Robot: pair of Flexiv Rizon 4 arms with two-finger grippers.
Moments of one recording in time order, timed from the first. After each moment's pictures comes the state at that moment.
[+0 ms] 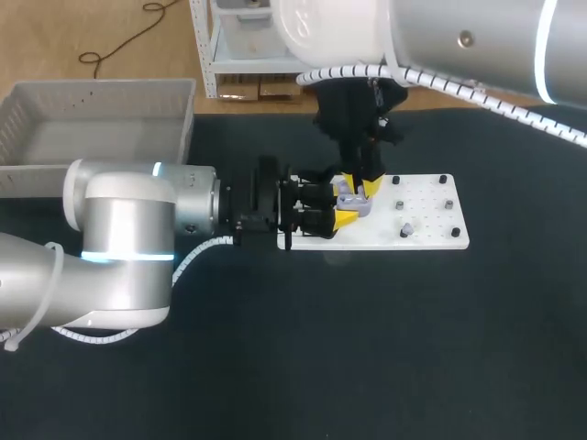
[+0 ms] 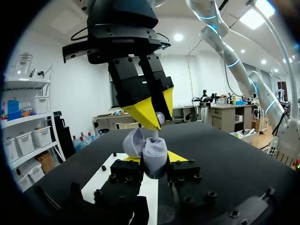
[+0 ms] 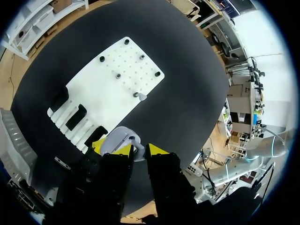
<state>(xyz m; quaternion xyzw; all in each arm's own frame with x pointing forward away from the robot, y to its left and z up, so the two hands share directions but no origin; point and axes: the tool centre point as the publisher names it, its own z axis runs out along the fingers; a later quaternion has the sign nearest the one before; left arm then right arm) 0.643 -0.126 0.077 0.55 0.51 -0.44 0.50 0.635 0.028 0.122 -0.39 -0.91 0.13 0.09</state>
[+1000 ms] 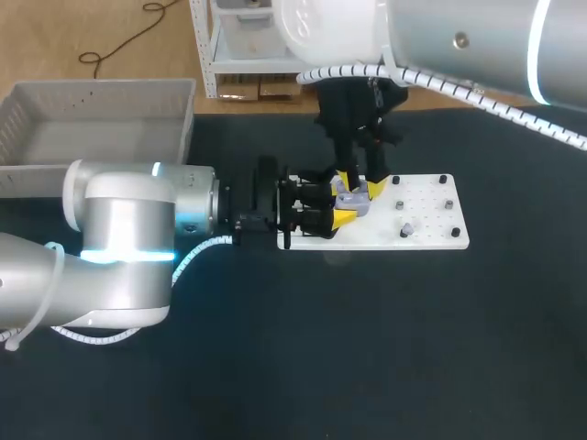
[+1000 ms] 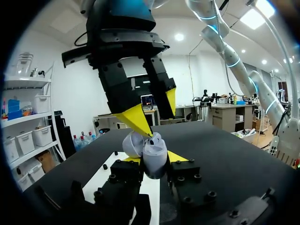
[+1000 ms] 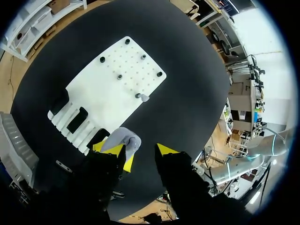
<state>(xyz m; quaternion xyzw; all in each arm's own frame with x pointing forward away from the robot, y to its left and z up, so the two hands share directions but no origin) 0.647 -0.125 0.075 0.55 0.51 -0.44 0.50 0.640 0.030 0.119 -0.40 -0.90 0.12 0.10</state>
